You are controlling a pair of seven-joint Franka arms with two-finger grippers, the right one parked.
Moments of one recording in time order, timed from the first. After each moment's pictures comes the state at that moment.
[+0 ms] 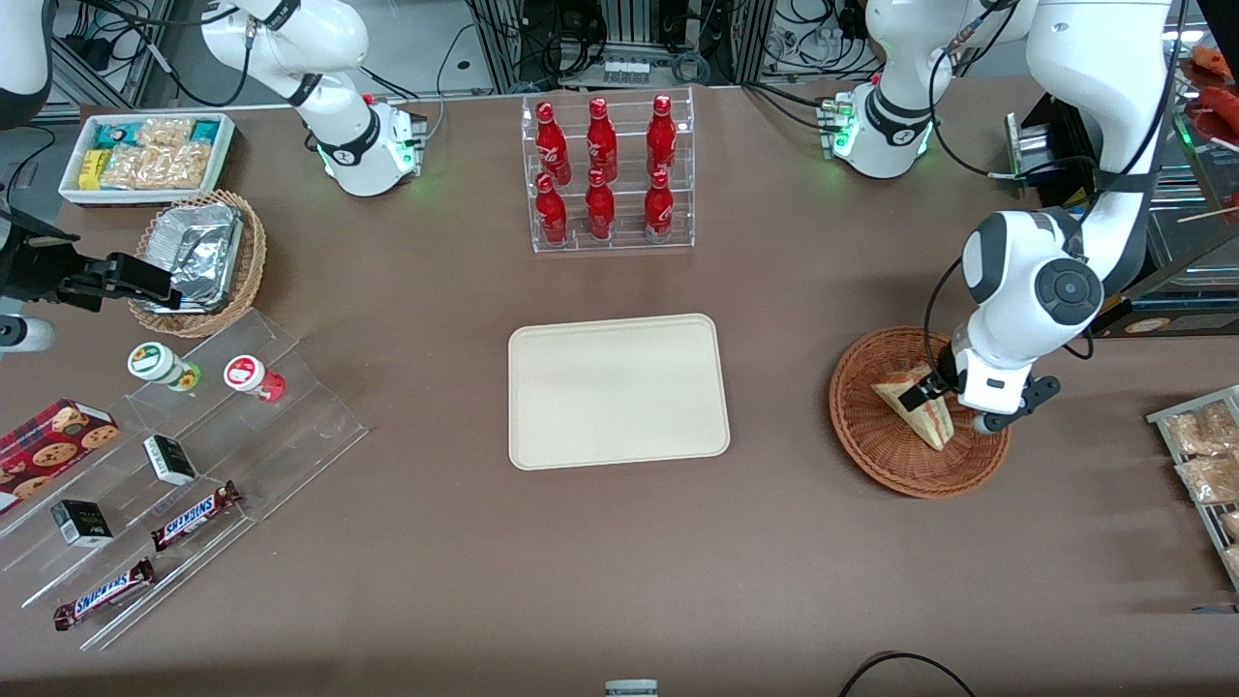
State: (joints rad) arm -0.05 0.24 -0.04 -2.19 0.01 2.42 -0.62
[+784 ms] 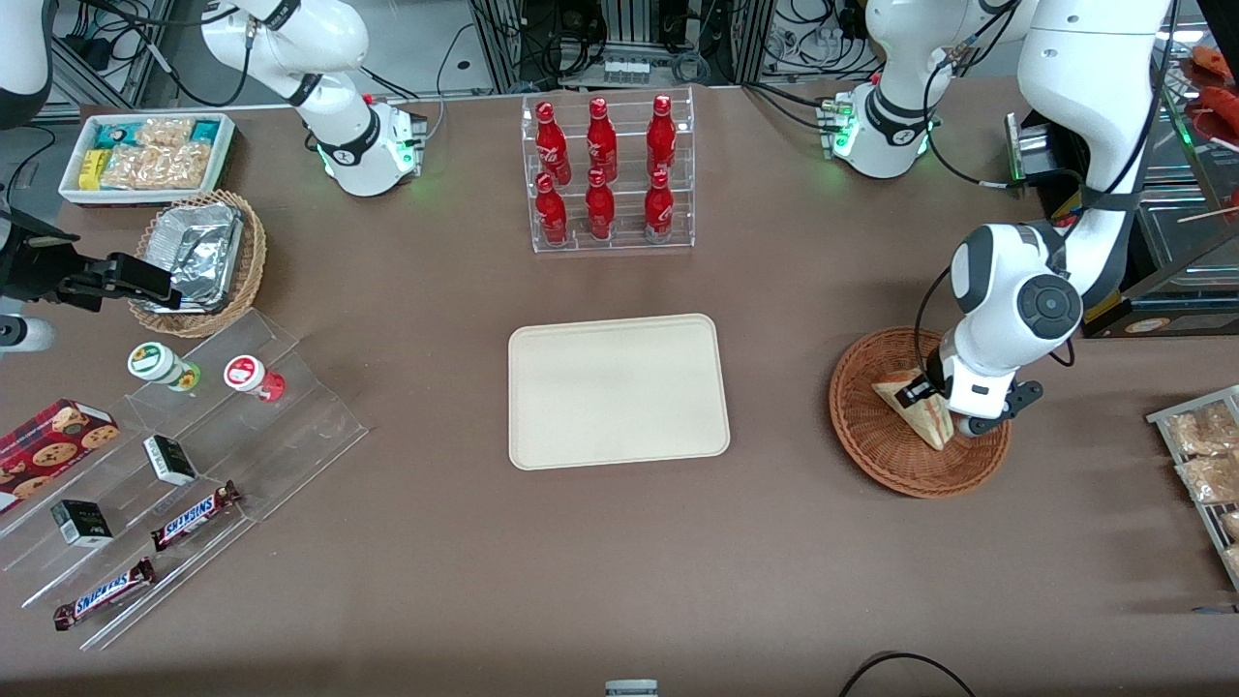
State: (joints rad) arm -0.05 0.29 -0.04 -2.19 0.01 2.45 -0.62
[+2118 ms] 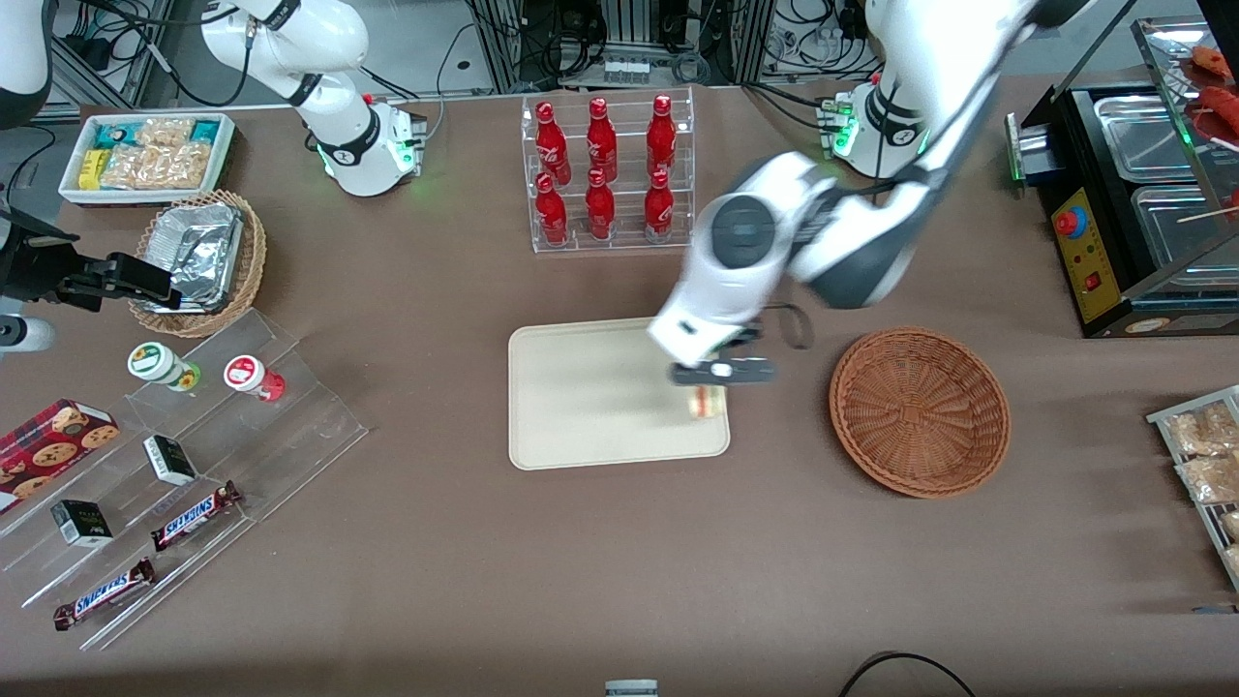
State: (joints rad) arm -0.28 0.55 -0.55 -1.52 0.26 1.93 -0.89
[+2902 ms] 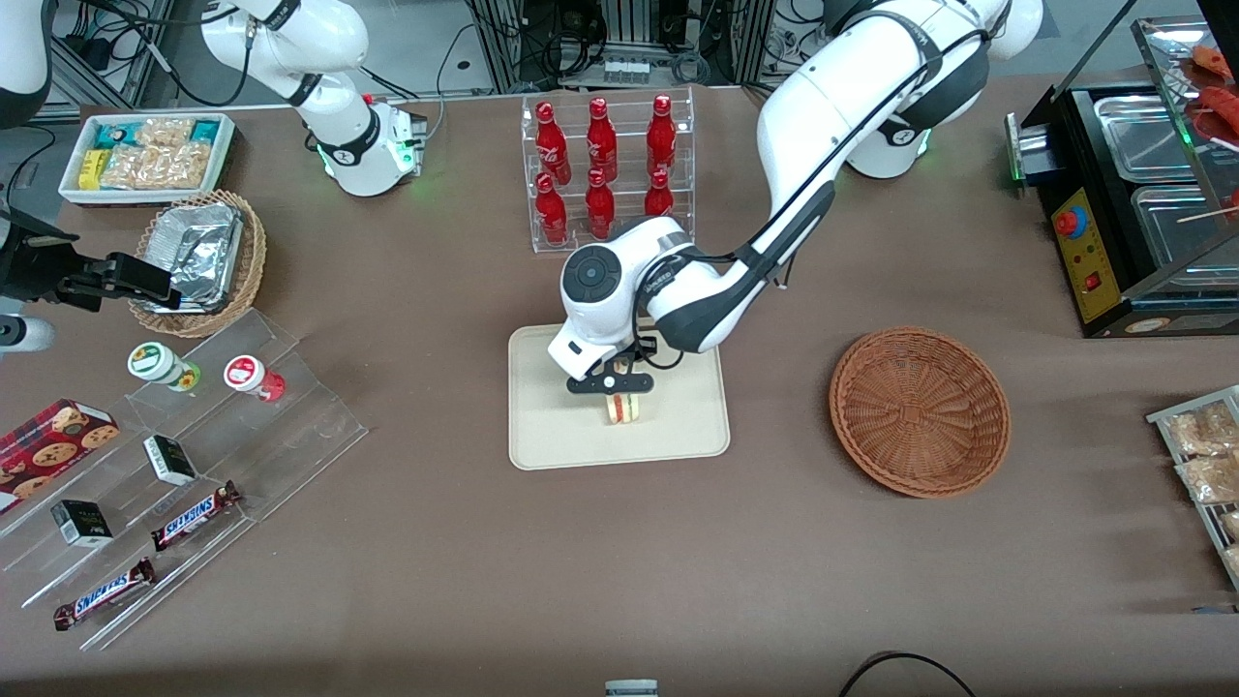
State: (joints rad) arm -0.51 0.86 -0.46 -1.31 0.36 2.01 -1.01
